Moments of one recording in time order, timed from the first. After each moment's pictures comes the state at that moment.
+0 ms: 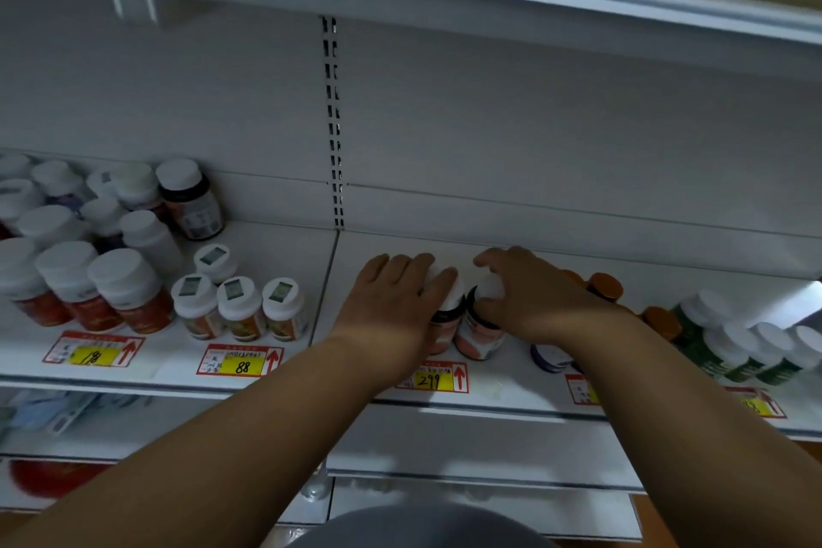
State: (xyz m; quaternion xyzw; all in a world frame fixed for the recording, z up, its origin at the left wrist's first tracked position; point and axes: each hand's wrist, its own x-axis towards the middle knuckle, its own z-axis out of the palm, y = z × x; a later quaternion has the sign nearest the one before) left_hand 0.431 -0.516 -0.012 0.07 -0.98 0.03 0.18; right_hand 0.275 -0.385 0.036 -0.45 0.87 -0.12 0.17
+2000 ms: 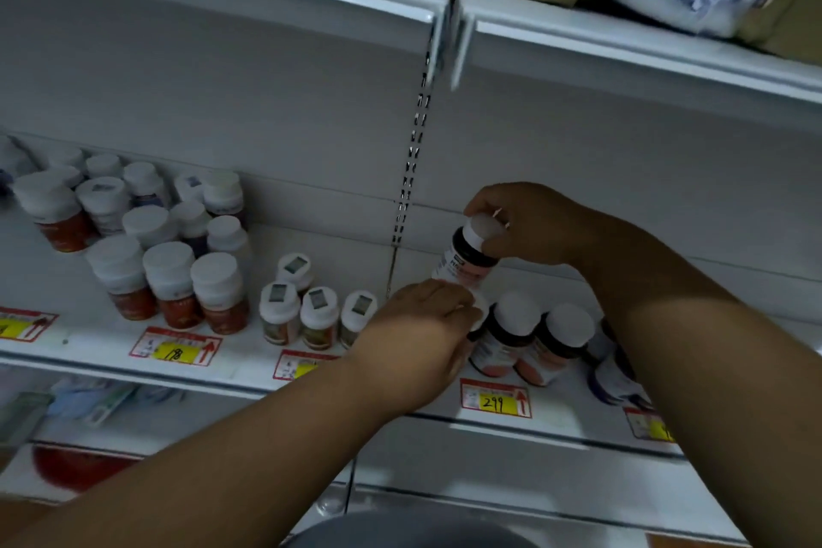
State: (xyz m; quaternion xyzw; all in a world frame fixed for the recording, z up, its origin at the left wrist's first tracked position) left_hand 0.495 -0.551 0.019 0.04 -0.97 -0.11 0.22; right_hand 0.284 -0.501 0.104 -0.57 0.80 -0.14 0.14
